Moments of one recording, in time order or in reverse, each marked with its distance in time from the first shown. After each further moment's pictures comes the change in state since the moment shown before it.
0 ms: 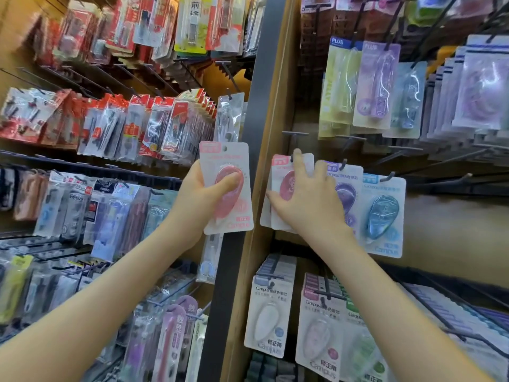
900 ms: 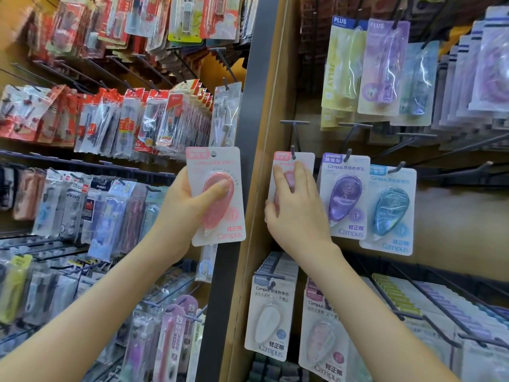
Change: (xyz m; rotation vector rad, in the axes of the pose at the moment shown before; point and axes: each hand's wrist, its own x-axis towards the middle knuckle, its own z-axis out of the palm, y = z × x) left_hand -0.011 -0.016 -0.007 0.009 0.011 -0.022; right_hand -0.010 0.006 0.041 0.075 0.015 -0.148
